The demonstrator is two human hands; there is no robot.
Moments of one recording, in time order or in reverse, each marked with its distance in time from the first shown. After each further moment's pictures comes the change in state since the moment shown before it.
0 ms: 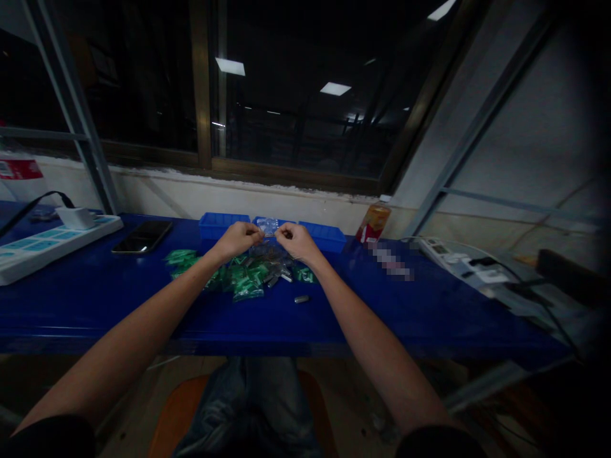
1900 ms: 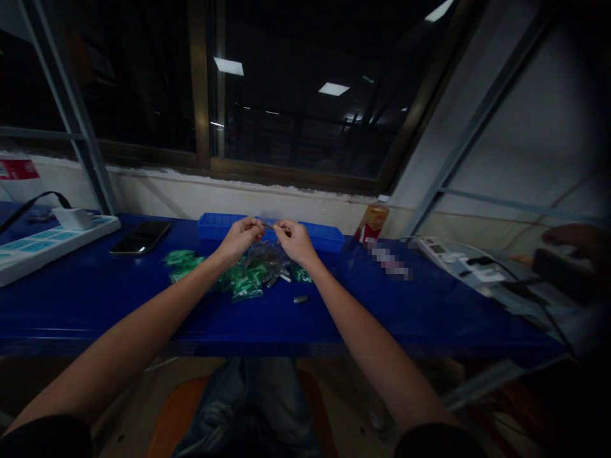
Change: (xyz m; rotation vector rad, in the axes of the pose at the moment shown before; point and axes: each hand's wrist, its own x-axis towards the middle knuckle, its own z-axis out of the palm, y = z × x) left_hand -0.007 0.027 0.015 -0.668 0.181 -0.090; right_hand -0.001 -0.007 0.007 0.125 0.091 -0.021
